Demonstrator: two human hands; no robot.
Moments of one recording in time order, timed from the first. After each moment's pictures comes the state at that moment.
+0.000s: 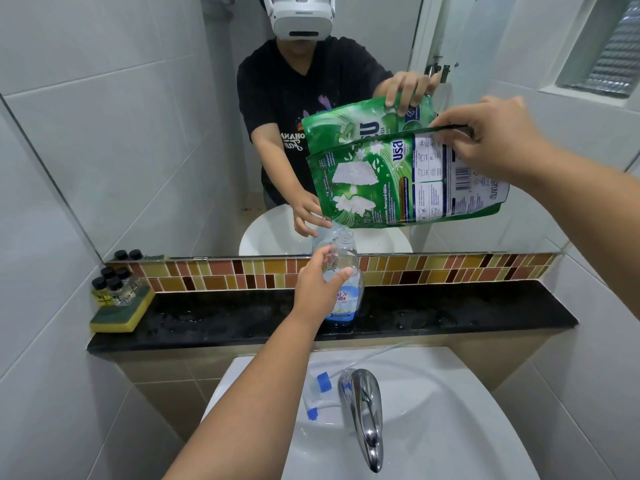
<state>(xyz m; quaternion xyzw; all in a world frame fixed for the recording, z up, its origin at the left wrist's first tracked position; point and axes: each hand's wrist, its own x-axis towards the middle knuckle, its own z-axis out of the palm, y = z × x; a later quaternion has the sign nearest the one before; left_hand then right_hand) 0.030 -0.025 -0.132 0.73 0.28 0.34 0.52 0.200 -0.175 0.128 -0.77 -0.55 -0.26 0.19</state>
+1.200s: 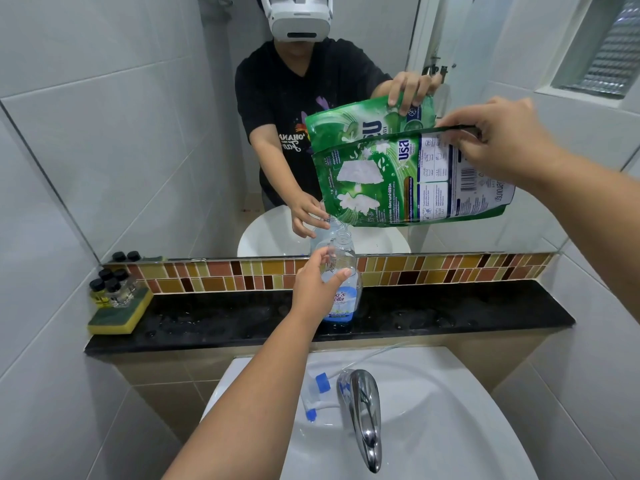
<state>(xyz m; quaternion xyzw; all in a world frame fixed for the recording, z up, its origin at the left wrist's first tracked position) 0.028 -0.027 -0.125 0.72 0.31 0.31 0.53 0.201 -0.187 0.128 -0.77 -0.55 -0.25 0.21</state>
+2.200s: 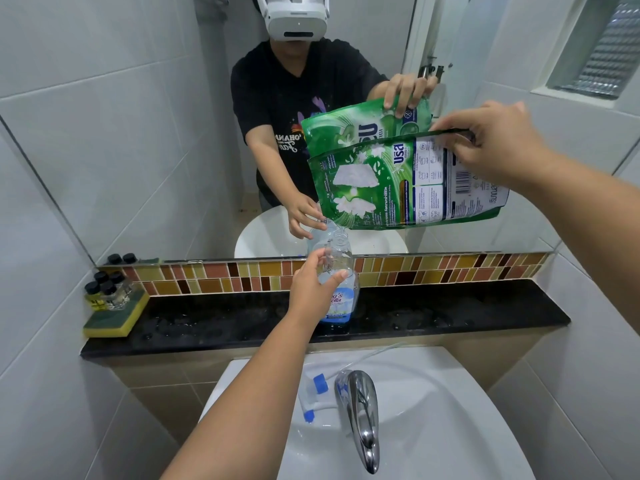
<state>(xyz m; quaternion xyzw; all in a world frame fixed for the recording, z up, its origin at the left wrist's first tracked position) 0.029 -0.025 -0.130 0.72 0.31 0.31 0.54 0.203 -0.184 0.126 -0.78 -0.54 -0.26 0.19</state>
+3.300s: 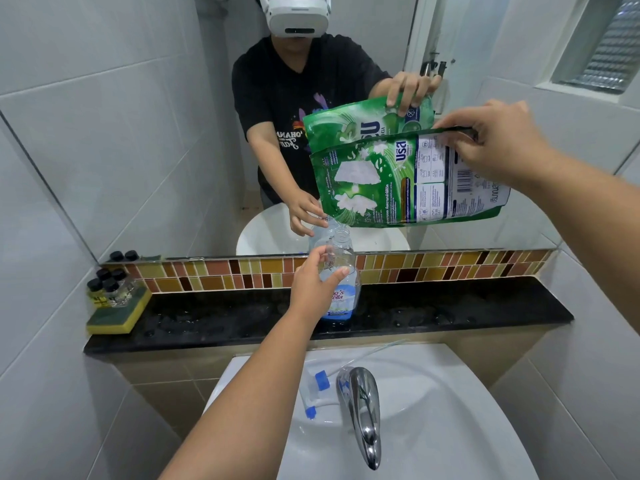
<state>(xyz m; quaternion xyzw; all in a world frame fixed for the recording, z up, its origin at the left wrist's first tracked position) 0.027 -0.027 -0.124 0.72 0.31 0.31 0.54 0.205 -0.185 0.121 -0.78 -0.54 -0.25 0.21</state>
